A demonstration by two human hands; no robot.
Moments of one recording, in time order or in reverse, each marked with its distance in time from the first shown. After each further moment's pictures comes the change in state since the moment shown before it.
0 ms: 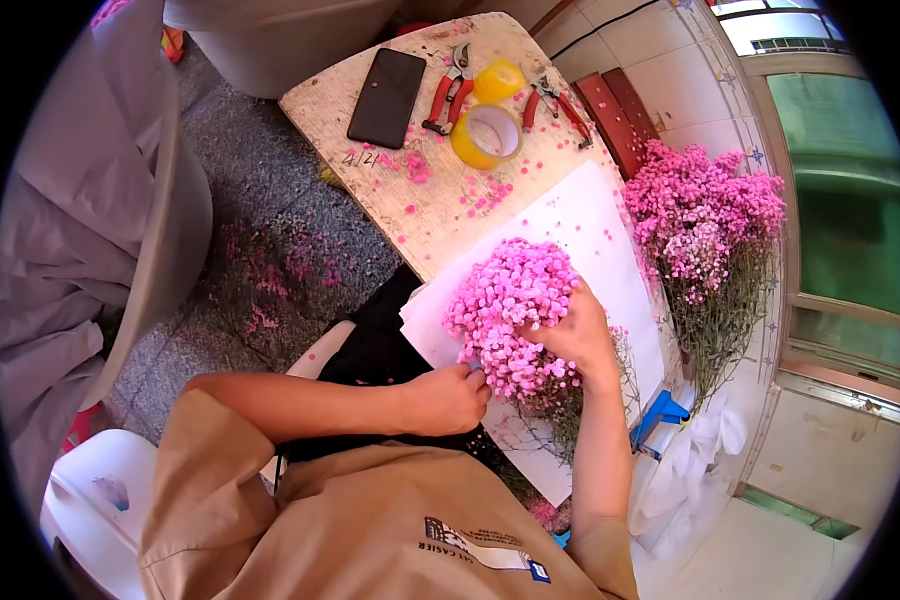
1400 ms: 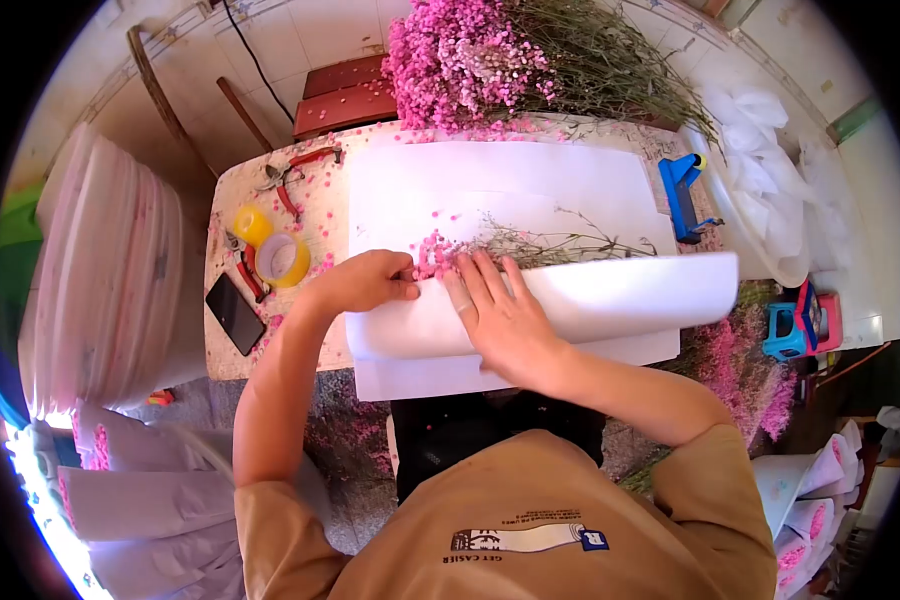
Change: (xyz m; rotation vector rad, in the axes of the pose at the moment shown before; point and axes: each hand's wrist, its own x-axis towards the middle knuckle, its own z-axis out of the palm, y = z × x) left_hand 0.195 -0.137 -0.089 -0.413 -0.747 -0.138; right_hand -0.135 -0.017 0.013 -0.788 0.304 0.039
